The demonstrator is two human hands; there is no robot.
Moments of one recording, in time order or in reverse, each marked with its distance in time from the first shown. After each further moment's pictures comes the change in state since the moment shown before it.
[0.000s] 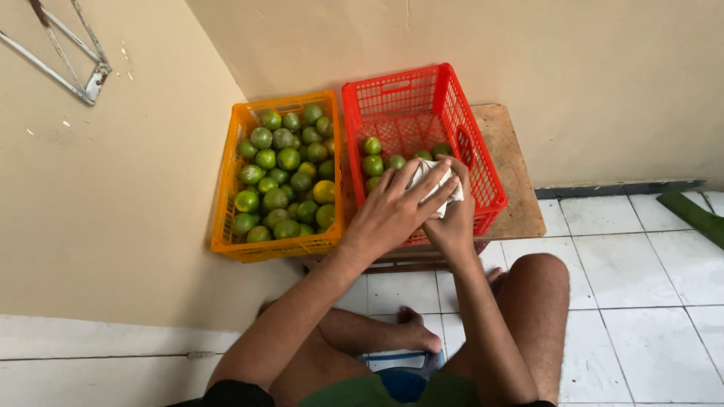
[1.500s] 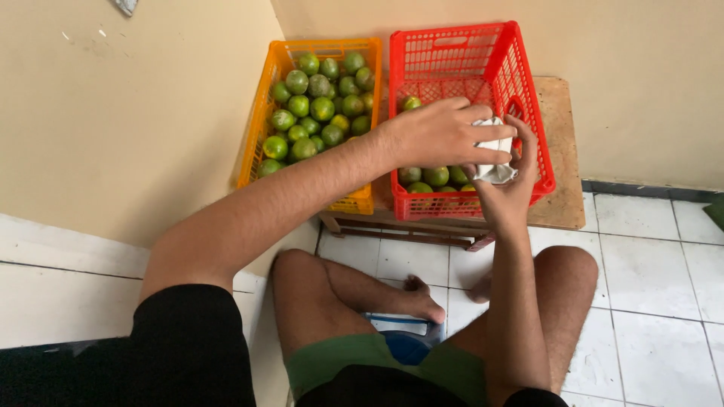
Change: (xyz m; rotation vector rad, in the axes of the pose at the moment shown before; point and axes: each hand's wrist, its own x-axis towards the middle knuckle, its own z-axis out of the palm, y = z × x) left_hand 0.055 -0.068 -0.009 -0.175 -0.062 0.432; right_hand 0.016 0.025 -0.021 0.313 -0.135 -0.052
